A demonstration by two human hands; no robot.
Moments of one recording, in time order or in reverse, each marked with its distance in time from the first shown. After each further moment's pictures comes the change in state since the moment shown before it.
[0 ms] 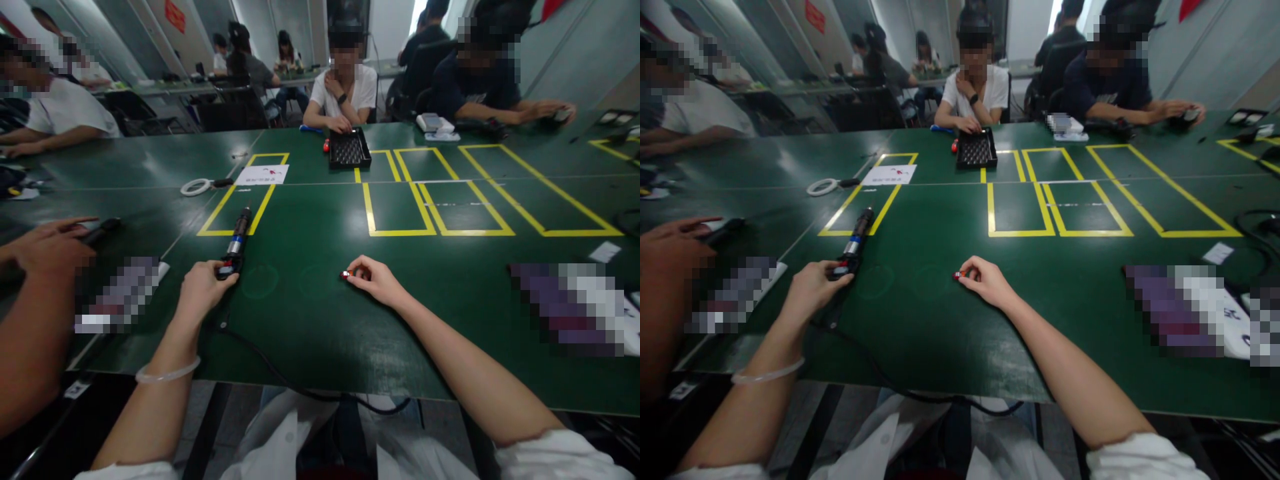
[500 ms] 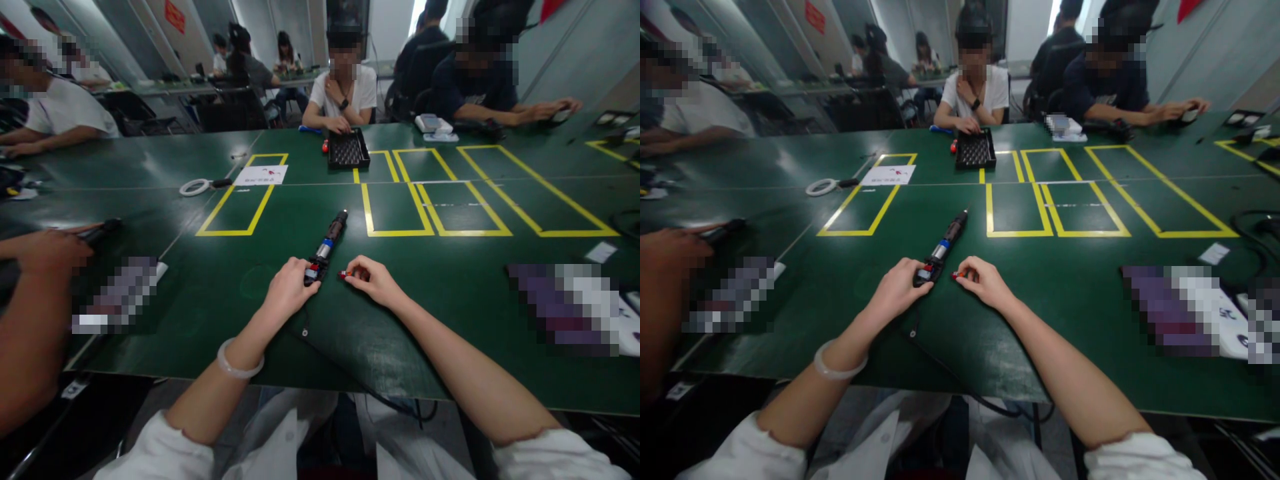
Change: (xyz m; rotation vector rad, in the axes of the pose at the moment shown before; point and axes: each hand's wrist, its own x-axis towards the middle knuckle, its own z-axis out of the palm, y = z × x) left_hand -0.050 0.170 0.033 -0.036 -0.144 0.373; right_hand -0.001 0.001 0.001 -0.023 0.034 -0.154
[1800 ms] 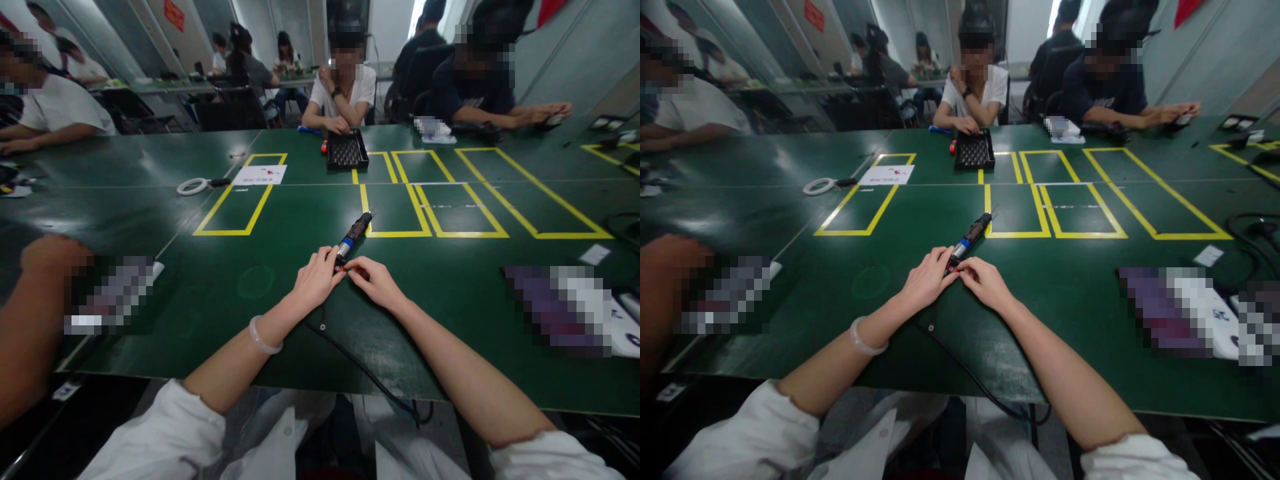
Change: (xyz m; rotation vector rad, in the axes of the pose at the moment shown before) left_hand 0.027 0.038 0.026 0.050 0.002 0.181; right_hand -0.003 0.003 -0.003 -0.197 0.059 -0.068
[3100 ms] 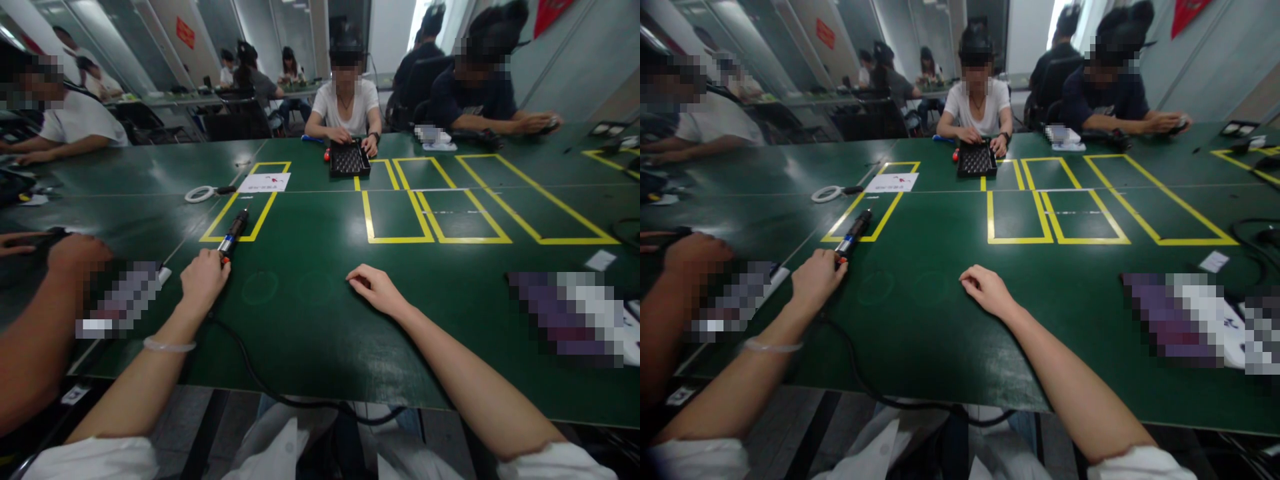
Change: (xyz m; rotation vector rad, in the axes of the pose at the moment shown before) left_hand -0.060 -0.197 -0.066 0.429 0.120 -0.570; right_hand 0.000 0.000 -0.001 -0.062 -0.075 -0.001
